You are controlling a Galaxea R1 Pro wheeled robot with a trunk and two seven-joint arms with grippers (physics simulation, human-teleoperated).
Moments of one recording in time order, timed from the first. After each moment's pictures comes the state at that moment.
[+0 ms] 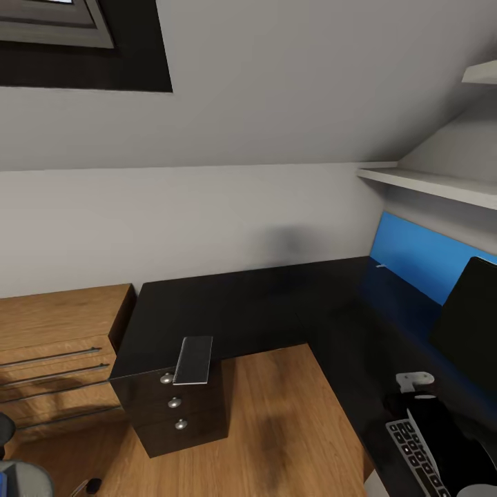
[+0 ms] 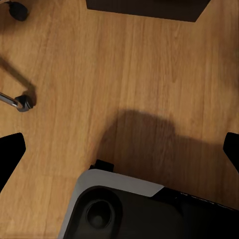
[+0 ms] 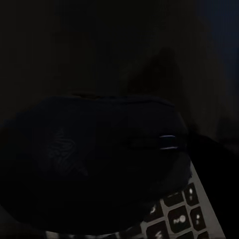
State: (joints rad) left arm -0.02 0.01 -0.15 -0.23 0.46 -0.47 0.01; right arm -0.44 -0.23 -0.16 -0.90 0.23 0.57 0.06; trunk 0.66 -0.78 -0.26
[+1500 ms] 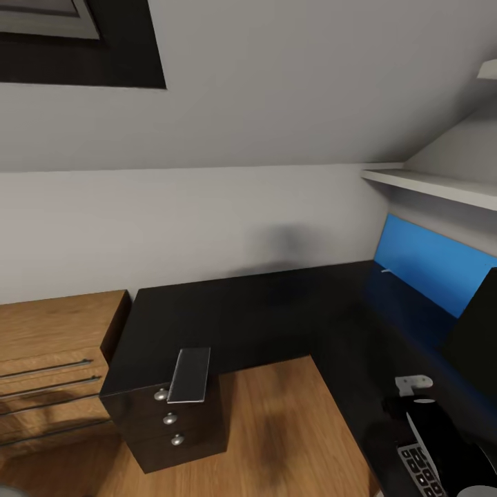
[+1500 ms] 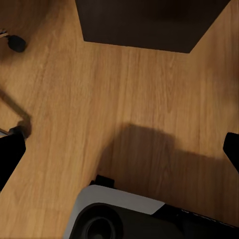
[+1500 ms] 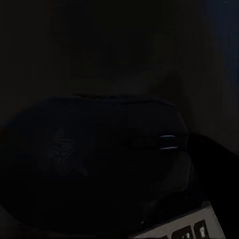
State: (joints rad) left arm -0.02 0.01 -0.14 -0.23 0.46 -0.53 0.01; right arm -0.44 -0.23 -0.16 -0.86 0.23 0.54 0.06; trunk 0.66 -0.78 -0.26
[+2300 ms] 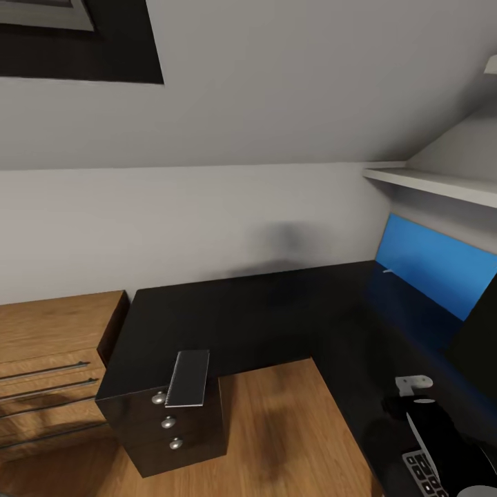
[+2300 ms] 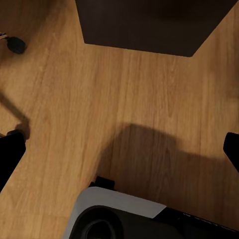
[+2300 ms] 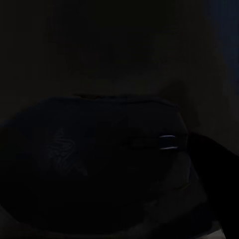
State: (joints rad) left arm -0.02 0.01 -0.14 -0.23 0.46 -0.53 0.01; right arm -0.44 -0.23 -0.16 -0.86 0.23 0.54 0.06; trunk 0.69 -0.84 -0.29
